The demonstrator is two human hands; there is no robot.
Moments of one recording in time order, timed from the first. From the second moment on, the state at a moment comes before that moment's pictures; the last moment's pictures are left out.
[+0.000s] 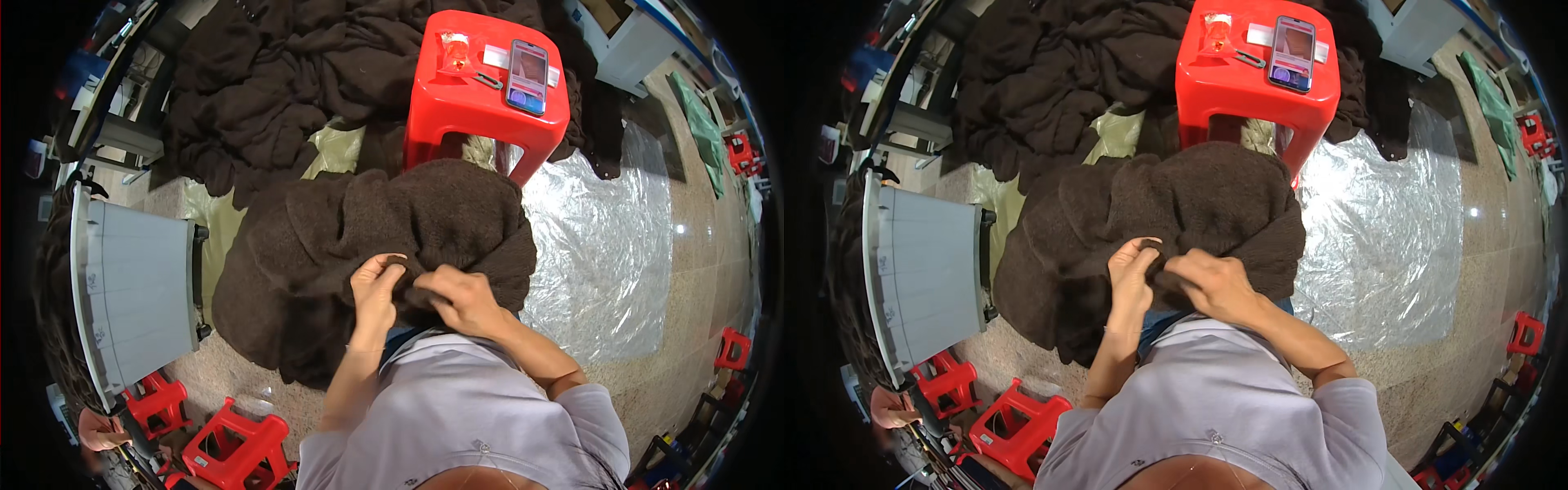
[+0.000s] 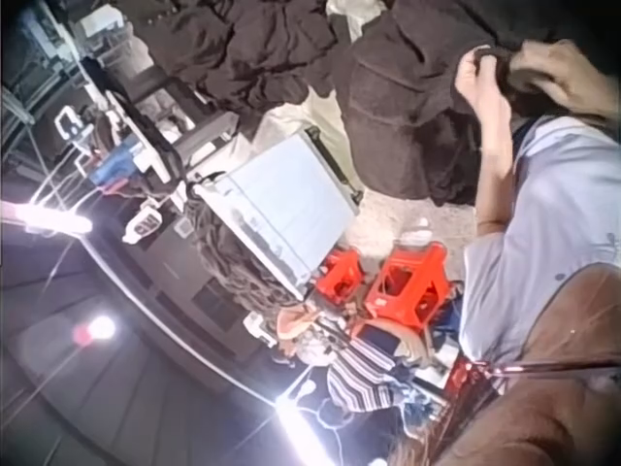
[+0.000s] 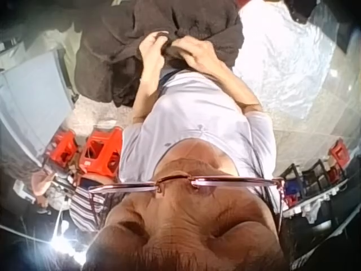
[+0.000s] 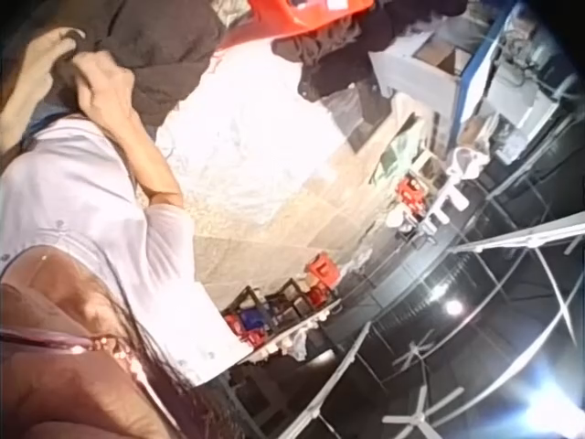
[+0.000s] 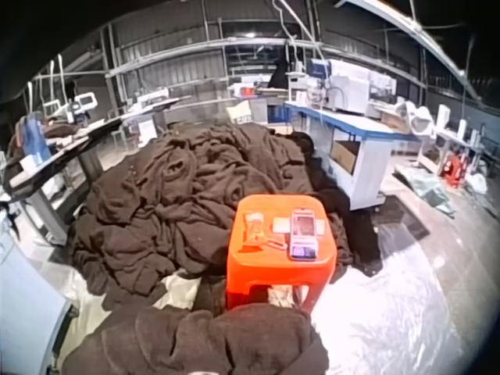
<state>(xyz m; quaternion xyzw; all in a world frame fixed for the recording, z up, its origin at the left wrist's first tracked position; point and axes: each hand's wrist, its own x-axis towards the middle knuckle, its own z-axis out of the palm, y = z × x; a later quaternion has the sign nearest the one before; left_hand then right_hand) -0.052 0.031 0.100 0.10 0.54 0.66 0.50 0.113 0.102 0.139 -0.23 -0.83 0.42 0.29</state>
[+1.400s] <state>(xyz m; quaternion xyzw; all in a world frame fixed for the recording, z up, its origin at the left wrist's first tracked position) -0.026 0.012 0.135 0.45 0.61 0.59 0.28 0.096 0.085 0.133 -0.29 -0.80 0.29 0.44</state>
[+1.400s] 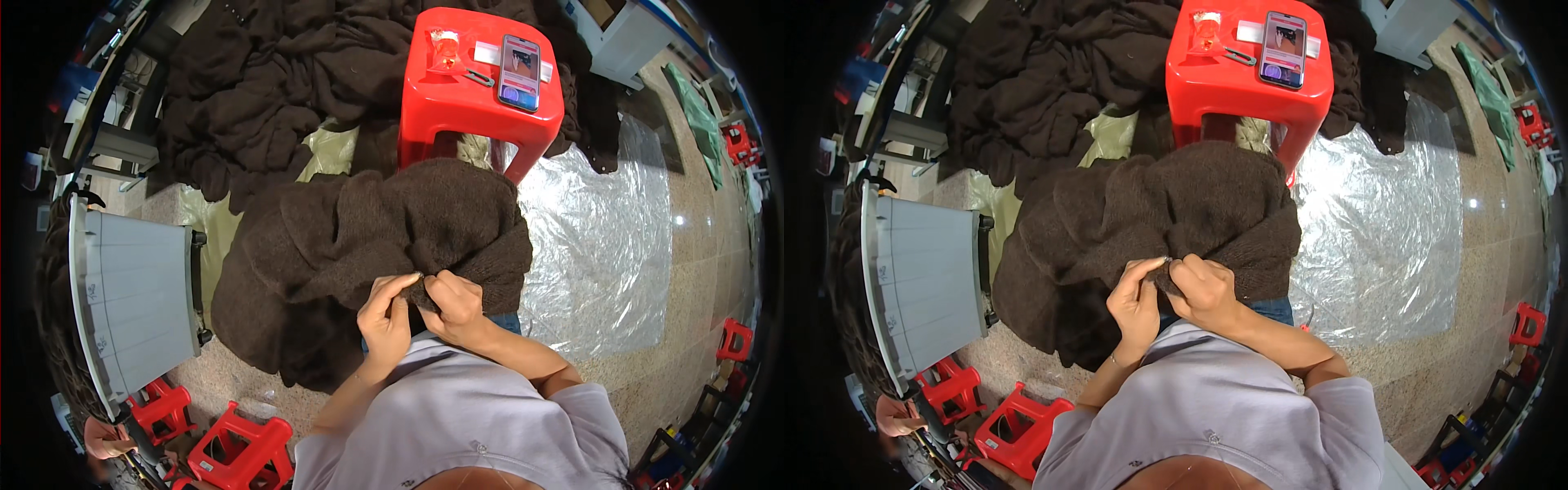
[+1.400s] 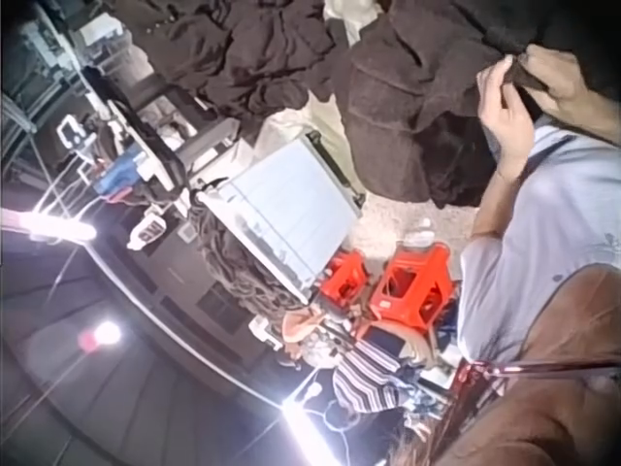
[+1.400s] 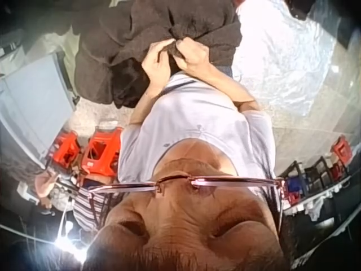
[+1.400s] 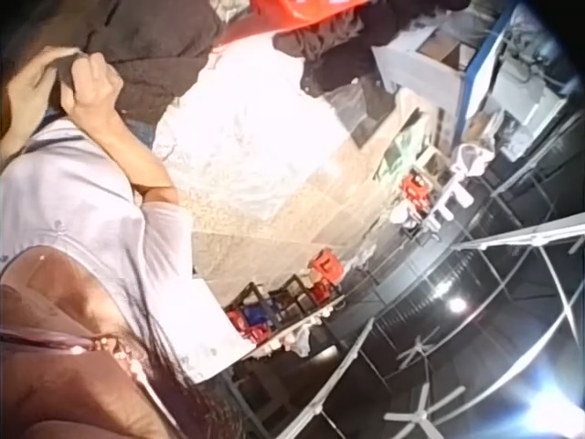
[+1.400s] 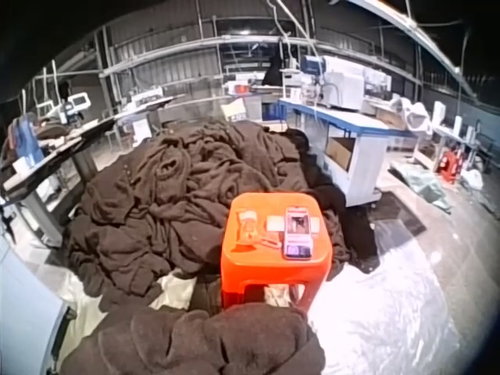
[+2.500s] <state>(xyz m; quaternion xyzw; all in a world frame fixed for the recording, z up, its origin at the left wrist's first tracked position) -0.065 0.030 0.148 0.17 0.53 0.59 0.59 0.092 0.128 0.128 -0.33 -0.62 0.66 0.28</state>
